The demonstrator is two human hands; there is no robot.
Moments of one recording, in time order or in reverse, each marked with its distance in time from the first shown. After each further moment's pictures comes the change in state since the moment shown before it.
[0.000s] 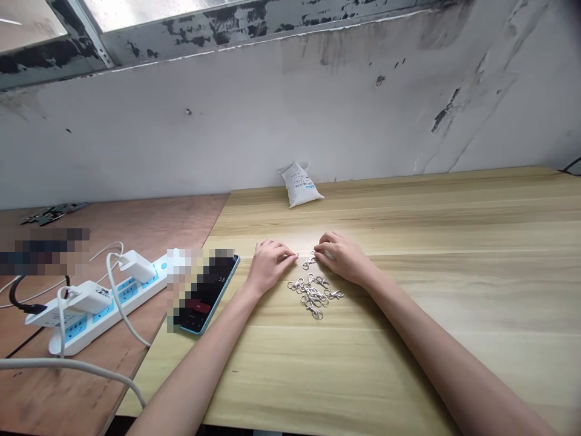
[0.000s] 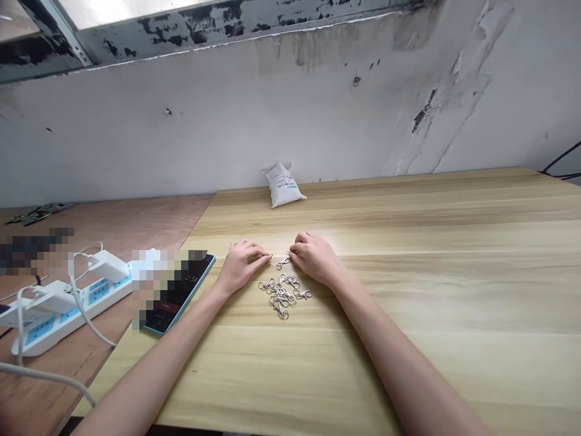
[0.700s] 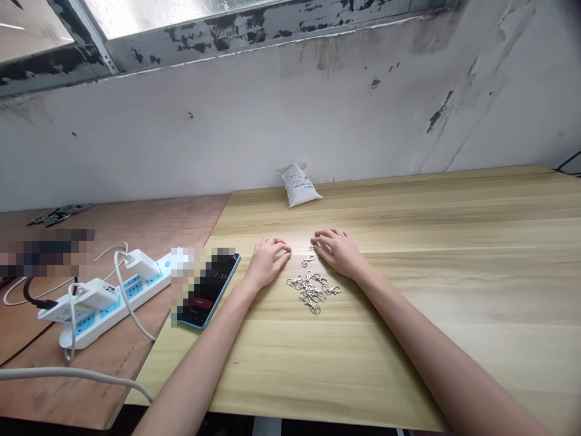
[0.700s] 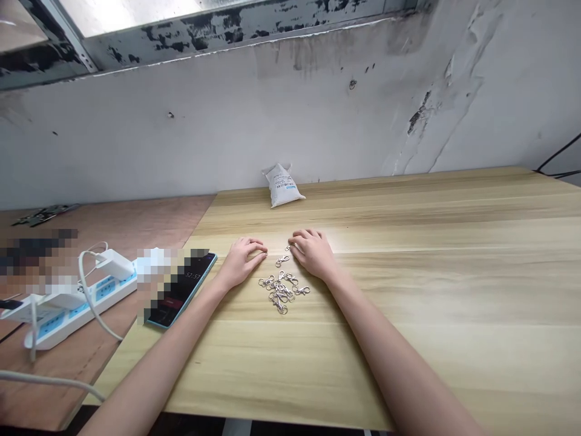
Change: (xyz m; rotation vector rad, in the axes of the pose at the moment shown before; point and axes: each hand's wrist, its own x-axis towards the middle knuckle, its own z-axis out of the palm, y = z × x) left_hand 0.000 -0.014 0.001 -0.021 -0.054 -0.031; right_hand 0.000 0.006 0.013 0.004 0.032 0.137
